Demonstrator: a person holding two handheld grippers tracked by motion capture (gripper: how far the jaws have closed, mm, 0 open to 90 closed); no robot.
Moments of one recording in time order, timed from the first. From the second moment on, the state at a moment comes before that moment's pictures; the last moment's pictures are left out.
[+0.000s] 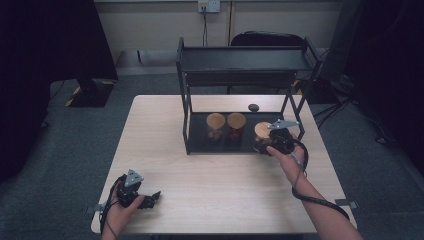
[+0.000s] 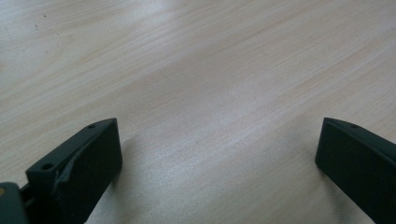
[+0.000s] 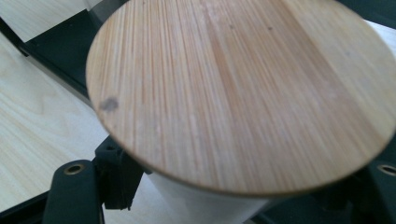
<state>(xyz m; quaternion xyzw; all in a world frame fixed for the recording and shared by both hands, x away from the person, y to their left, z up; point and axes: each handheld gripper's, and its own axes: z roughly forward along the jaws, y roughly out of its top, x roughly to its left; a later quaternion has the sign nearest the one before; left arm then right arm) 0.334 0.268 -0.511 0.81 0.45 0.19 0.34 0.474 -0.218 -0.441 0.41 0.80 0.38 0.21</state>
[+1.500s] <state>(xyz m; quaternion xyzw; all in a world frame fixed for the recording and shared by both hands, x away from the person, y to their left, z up) 0.334 0.268 -0.511 0.81 0.45 0.19 0.34 0.518 -0.206 -0.467 0.44 0.80 0.35 0.22</state>
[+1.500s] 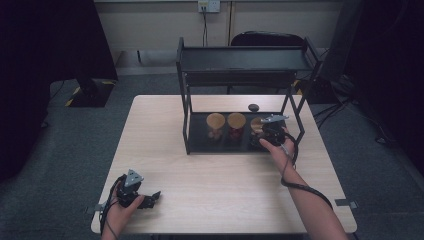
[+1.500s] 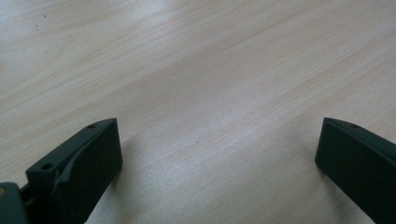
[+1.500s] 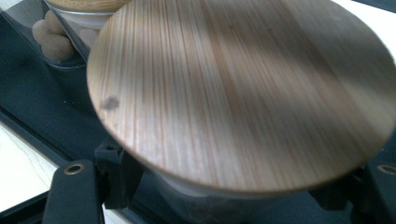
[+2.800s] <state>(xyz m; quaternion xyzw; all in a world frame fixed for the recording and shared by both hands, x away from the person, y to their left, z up) 0.334 0.269 -0.511 0.81 0.45 0.19 0.34 0.539 -0.197 -0.478 0.46 0.79 0.34 0.21</state>
